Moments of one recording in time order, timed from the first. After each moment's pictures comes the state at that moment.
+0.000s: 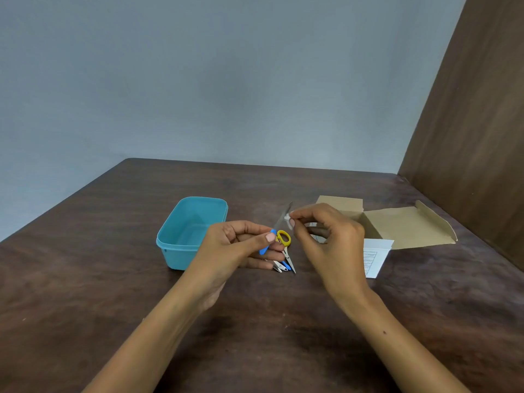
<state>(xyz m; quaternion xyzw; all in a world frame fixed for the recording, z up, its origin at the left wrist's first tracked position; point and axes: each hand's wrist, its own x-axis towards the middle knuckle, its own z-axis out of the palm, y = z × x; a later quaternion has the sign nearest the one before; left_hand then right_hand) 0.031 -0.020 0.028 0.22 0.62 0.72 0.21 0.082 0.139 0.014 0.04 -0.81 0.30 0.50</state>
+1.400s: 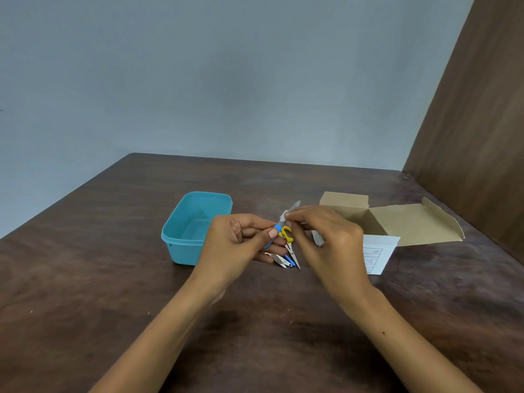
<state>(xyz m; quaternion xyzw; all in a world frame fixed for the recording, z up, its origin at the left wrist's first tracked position) 0.027 -0.017 0.017 0.28 0.65 0.70 0.11 0.083 0.136 0.009 0.10 -0.84 0.20 0.50</state>
